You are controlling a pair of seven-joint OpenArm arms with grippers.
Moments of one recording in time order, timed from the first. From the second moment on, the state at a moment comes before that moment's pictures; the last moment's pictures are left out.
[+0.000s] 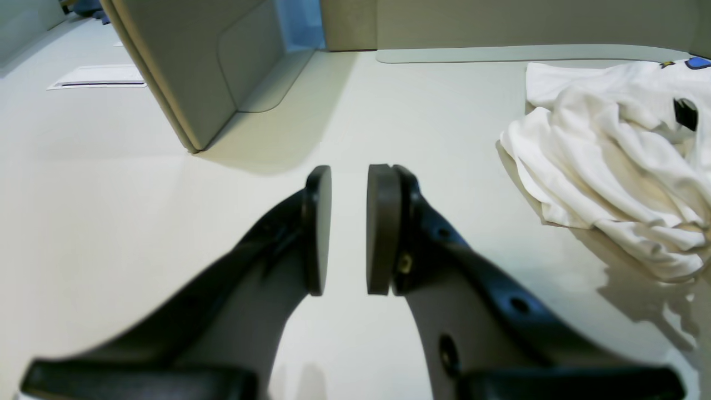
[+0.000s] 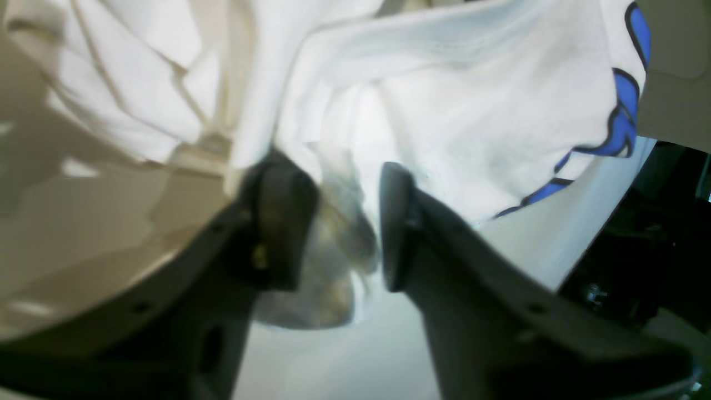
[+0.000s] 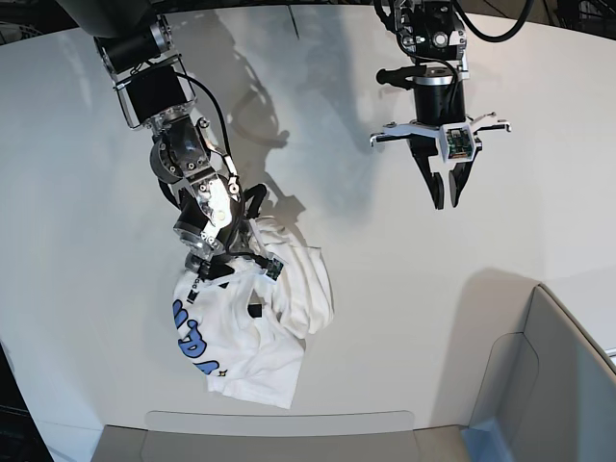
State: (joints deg) left arm 29.1 8.0 -2.6 113.3 8.0 6.0 1.8; right arm 19.6 6.5 -24.2 85.0 -23.3 34.6 -60.2
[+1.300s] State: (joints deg) left arm 29.4 7.7 -2.2 113.3 8.0 6.1 1.8; right arm 30.2 0.8 28.7 117.8 -3.4 40.4 -83.3
